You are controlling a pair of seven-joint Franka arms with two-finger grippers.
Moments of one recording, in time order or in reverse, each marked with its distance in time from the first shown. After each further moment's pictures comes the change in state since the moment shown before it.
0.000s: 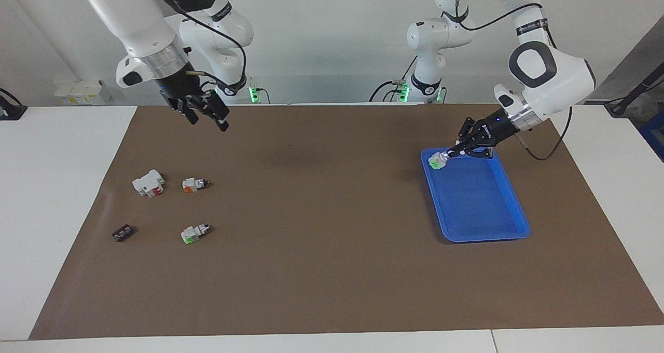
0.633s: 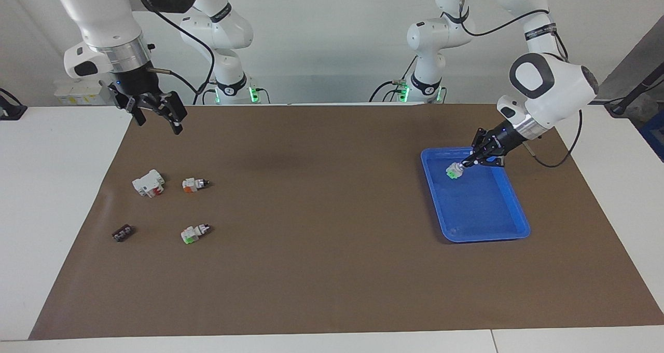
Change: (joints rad) left arm 0.014 0.031 -0.006 -0.004 0.278 0.121 0.000; right arm -0.035 0.041 0.000 0.134 -0.146 -0.087 -0.126
